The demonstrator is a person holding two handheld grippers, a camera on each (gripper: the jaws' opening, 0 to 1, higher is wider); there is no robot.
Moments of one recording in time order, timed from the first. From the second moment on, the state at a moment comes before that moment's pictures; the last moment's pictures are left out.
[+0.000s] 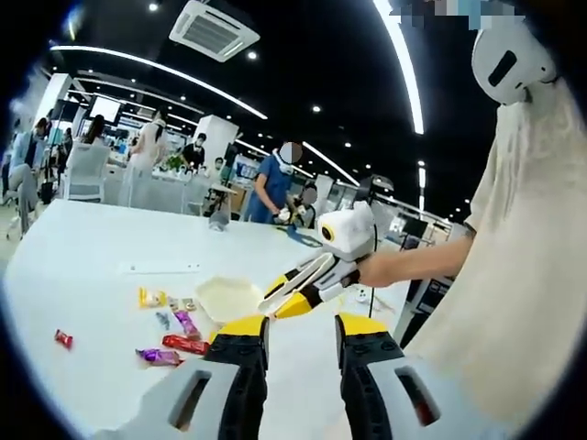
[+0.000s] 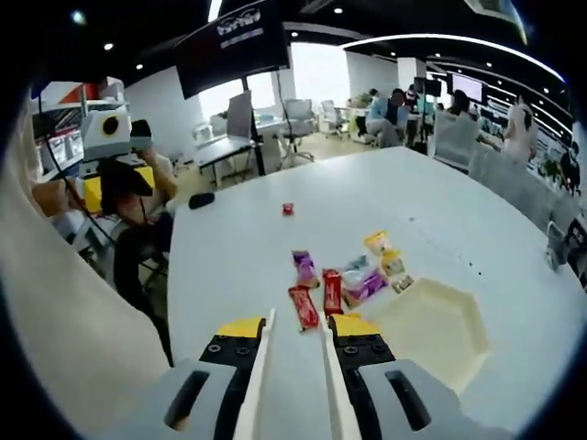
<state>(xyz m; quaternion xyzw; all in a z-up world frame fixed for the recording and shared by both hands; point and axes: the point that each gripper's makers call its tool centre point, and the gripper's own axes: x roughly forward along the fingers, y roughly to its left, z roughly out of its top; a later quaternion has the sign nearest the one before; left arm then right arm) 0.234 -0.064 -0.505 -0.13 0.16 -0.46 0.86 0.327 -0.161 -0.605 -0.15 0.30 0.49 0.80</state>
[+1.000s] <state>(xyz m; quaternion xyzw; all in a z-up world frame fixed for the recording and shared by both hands) 0.238 -0.049 -0.514 -0.15 0.17 -0.43 0.87 0.367 -0.161 -0.667 -0.25 0.35 0.49 0.76</state>
